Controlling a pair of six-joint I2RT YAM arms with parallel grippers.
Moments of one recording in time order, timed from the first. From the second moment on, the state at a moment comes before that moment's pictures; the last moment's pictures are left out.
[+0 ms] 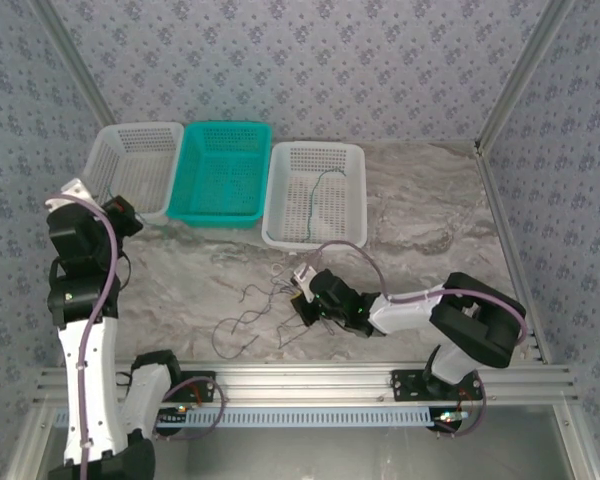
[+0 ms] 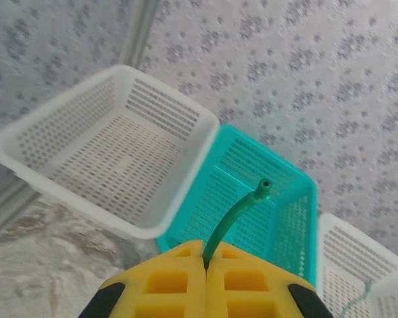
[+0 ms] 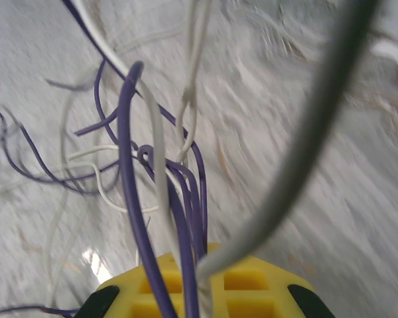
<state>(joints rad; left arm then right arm) 0.21 0.77 1.09 -0.61 0.04 -0.47 1.03 1.53 0.50 0.33 0.05 0.25</state>
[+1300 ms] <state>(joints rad) -0.50 1.81 1.65 -0.04 0.30 -0.63 1.14 0.21 0.08 -0.25 0.49 0.63</state>
